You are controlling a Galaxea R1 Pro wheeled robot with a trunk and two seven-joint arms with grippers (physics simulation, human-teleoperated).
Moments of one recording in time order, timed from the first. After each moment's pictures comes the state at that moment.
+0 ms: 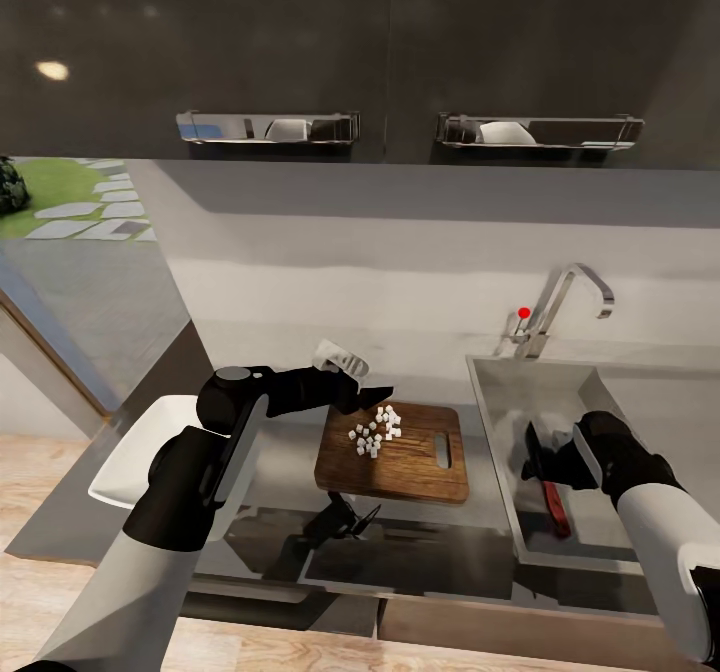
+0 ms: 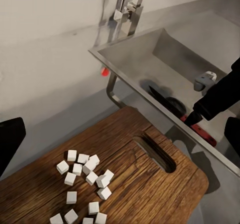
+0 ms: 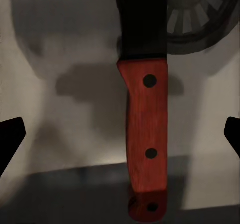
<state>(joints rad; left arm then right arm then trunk) -0.74 -0.06 -0.28 -1.51 0.03 0.84 -0.67 -0.92 -0.26 -0.14 -0.54 0.12 1.04 0.24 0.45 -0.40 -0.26</state>
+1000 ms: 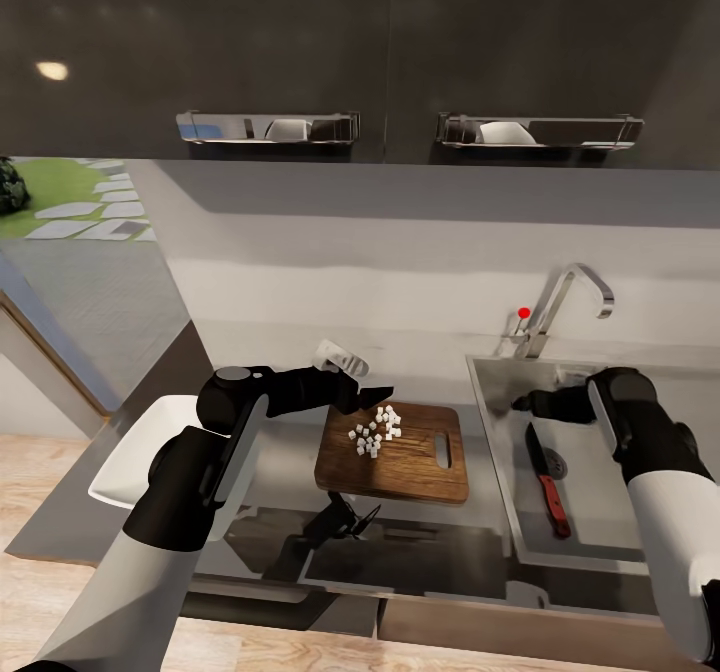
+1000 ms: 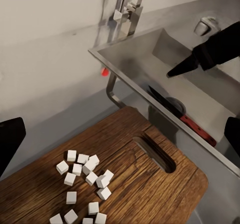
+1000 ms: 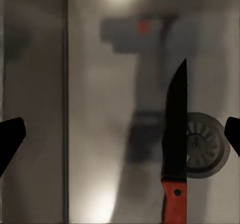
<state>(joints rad) -0.74 -0.06 -0.28 -1.51 0.03 0.84 -0.67 -0.92 -0.27 -0.17 -0.90 0.12 1.04 0.40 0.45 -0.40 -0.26</state>
